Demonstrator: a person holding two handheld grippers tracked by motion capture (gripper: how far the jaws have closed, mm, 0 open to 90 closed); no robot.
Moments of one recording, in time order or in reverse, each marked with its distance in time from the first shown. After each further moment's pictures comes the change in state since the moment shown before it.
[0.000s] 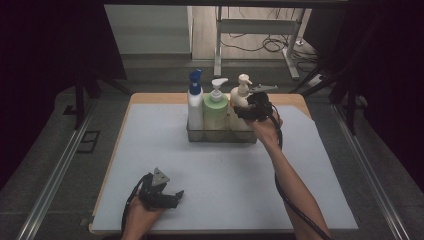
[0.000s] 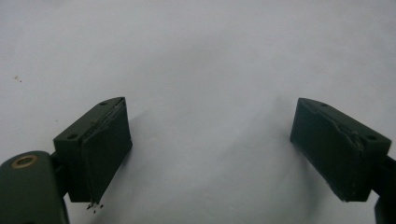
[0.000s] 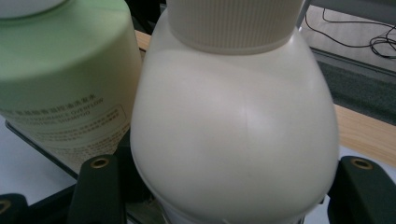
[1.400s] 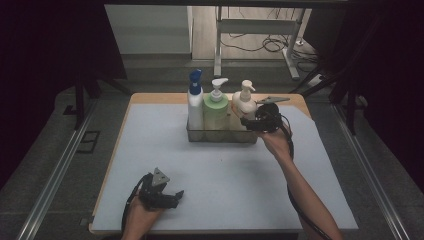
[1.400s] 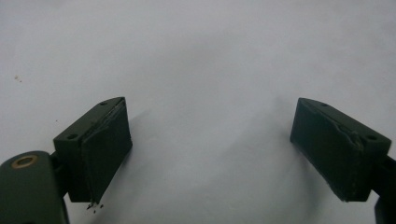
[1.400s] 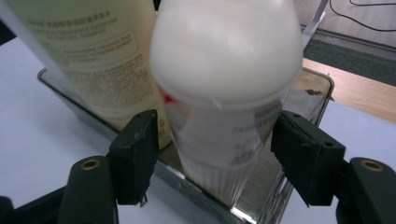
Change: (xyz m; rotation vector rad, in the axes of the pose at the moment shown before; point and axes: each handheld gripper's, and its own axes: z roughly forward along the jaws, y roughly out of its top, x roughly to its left) left arm 0.000 0.000 0.000 -0.001 0.002 -0.001; right arm -0.012 -0.035 -0.025 0.028 0.088 0.019
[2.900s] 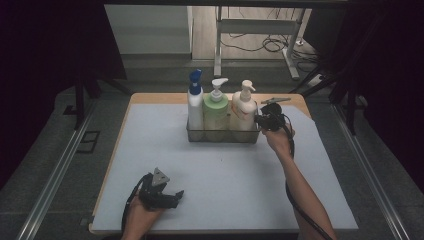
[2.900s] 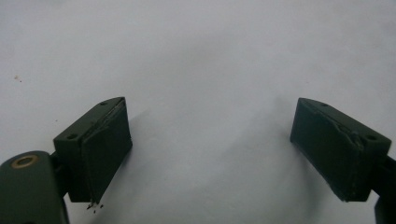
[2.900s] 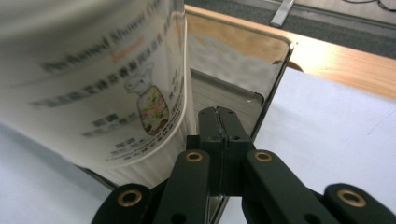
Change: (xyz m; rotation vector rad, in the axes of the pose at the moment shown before) left arm 0.000 0.000 0.000 0.000 -0.001 0.001; right arm -0.034 -0.013 0.030 0.073 -0.089 0.055
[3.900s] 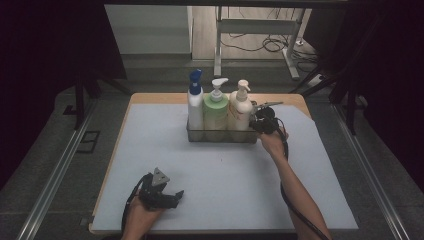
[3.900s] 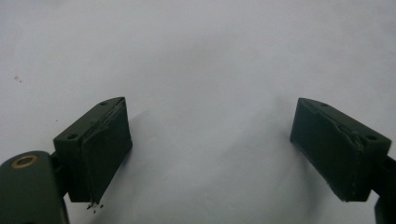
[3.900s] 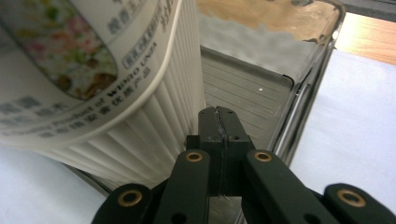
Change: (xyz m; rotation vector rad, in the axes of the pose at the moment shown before) left arm 0.000 0.000 0.000 0.004 0.001 0.001; right arm 0.007 -0.011 0.025 0.046 0.042 0.018
